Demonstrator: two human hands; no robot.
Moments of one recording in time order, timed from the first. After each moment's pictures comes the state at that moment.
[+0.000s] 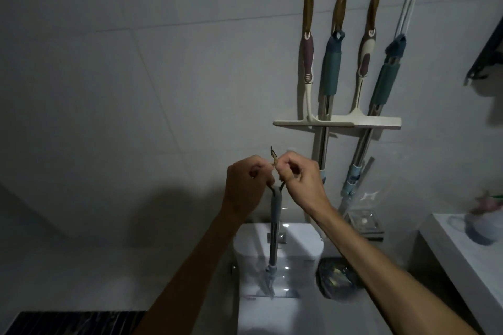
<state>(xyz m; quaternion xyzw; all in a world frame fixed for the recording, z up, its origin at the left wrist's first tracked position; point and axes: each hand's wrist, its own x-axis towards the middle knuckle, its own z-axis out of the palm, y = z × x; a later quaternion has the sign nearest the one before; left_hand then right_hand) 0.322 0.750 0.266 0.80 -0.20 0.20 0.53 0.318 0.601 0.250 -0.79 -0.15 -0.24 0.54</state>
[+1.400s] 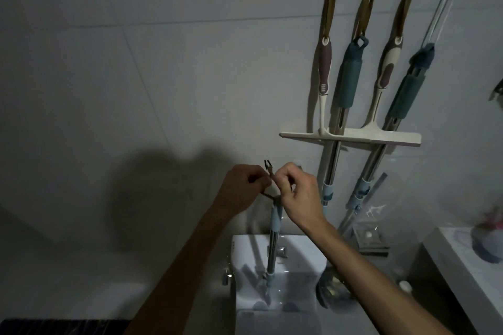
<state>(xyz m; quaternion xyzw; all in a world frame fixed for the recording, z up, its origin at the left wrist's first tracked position) 0.402 0.778 0.260 0.84 -0.20 0.03 0.50 0.366 0.621 0.236 -0.82 -0.12 -0.28 0.48</state>
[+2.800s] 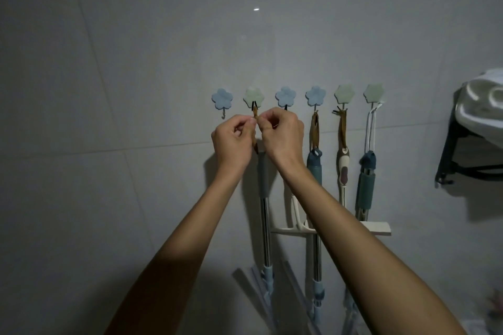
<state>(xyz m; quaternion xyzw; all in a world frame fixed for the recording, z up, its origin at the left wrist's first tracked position) 0.493 0.702 0.509 0.68 -0.21 0.38 0.59 0.461 0.605 0.523 -0.76 -0.02 -0.43 0.48</state>
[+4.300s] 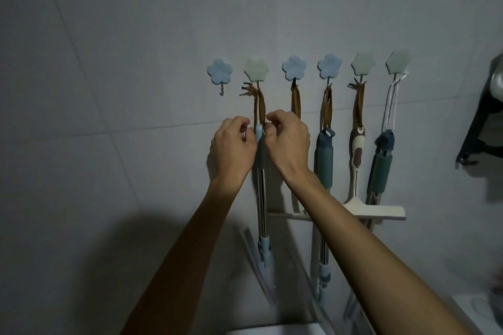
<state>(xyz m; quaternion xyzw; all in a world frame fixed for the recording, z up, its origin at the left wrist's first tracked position) 0.527 0.708 0.451 0.83 -0.11 0.39 0.39 0.503 0.598 0.457 -0.82 -0.01 -0.44 0.37</state>
